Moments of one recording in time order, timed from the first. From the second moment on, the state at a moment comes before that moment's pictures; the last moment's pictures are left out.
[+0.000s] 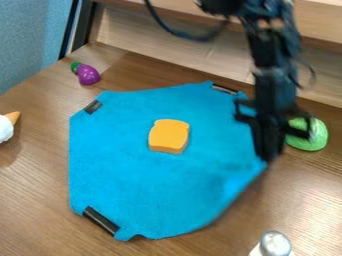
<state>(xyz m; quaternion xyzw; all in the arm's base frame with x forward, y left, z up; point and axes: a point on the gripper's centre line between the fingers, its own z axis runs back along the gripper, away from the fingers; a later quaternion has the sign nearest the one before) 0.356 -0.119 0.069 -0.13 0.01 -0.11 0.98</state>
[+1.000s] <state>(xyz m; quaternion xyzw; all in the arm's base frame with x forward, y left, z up) 0.334 0.045 0.089 -0.17 0.03 -0.02 0.98</state>
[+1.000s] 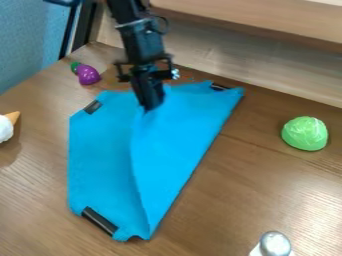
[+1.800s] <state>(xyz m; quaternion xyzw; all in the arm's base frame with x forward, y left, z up) 0.336 0.101 0.079 -0.10 0.07 -0.02 0.99</state>
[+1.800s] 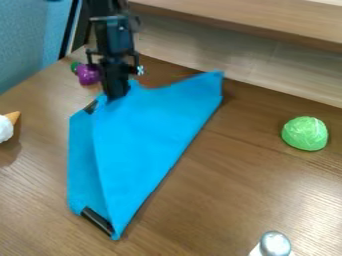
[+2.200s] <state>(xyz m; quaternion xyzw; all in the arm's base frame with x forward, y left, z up) 0.339 0.095 0.059 -0.07 0.10 -0.03 0.99</state>
